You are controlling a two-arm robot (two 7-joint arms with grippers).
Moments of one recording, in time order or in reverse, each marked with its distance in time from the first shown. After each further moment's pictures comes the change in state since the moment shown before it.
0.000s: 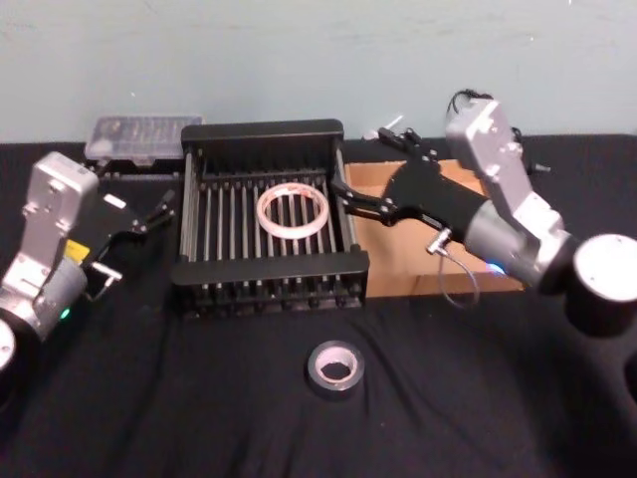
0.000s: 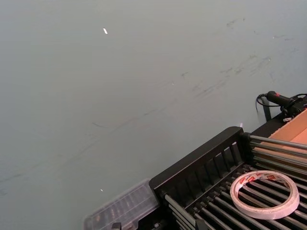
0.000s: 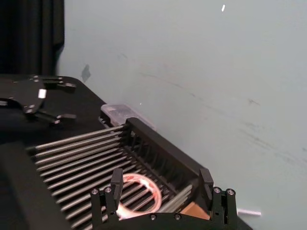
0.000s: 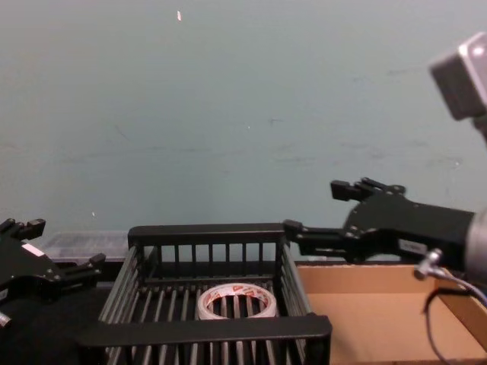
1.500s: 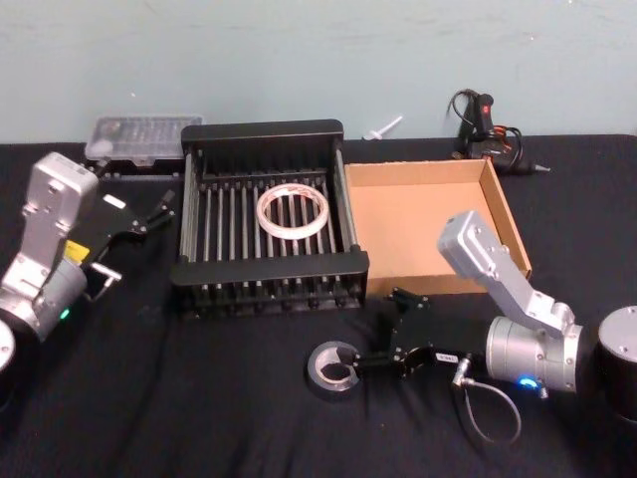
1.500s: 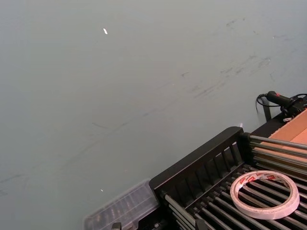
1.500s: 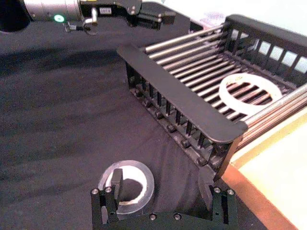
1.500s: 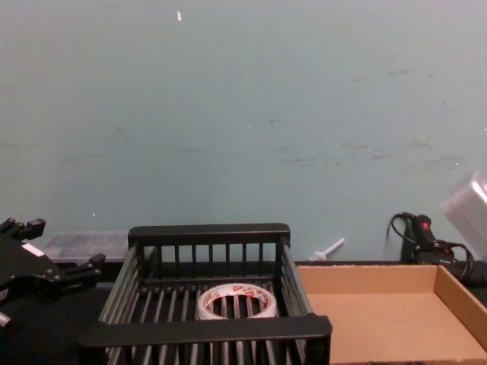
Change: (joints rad) left arm 0.000 0.000 0.000 0.000 0.000 0.000 0.000; right arm -0.127 0.214 -0.138 -0.146 0.209 0.299 0.170
